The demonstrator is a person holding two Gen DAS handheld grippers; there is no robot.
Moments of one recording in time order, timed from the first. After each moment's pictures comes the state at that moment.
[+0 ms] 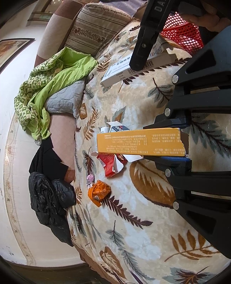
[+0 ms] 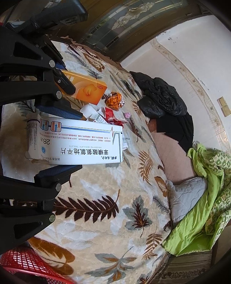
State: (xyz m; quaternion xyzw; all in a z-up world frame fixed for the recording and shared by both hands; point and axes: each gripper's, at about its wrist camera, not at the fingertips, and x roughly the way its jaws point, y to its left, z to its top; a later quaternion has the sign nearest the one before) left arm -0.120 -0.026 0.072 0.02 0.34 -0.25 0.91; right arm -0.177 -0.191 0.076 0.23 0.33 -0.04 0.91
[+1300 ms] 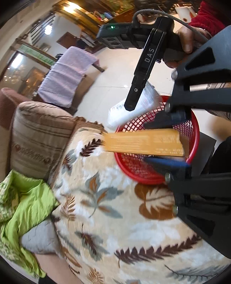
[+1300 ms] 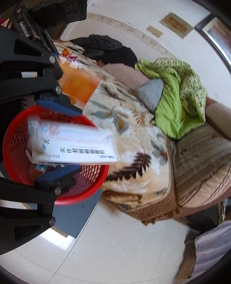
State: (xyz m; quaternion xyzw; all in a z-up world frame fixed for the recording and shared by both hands) left arm -0.292 -0.312 0.097 0.14 0.42 -0.59 0.67; right arm -0.458 -0.420 0.062 0.41 0.26 -0.27 0.83
